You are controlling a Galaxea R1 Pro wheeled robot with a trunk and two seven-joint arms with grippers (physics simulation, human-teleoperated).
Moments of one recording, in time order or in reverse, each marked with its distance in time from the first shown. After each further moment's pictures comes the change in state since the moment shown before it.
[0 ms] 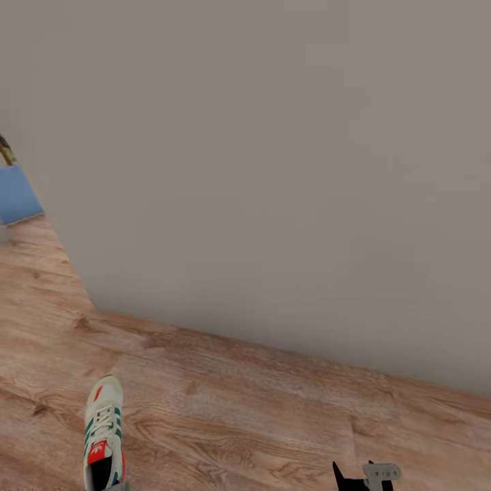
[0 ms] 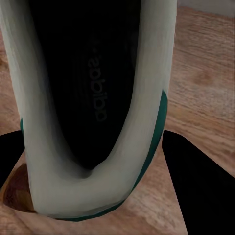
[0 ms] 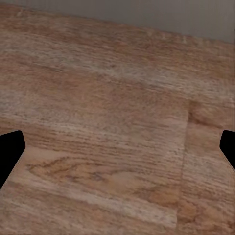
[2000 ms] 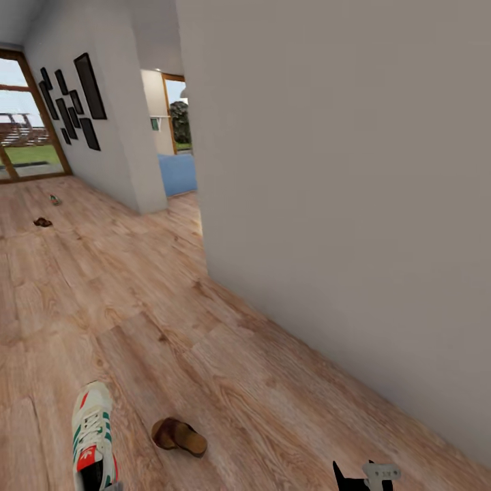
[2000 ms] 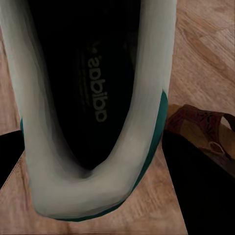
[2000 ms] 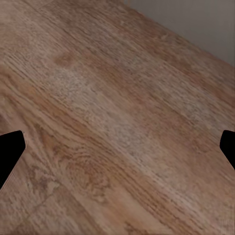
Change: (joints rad) left arm 0.002 0.004 -0.007 0.000 0.100 -0.001 -0.003; right arm 0.000 0.000 -0.001 -0.001 -0.002 -0.002 0.000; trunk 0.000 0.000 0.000
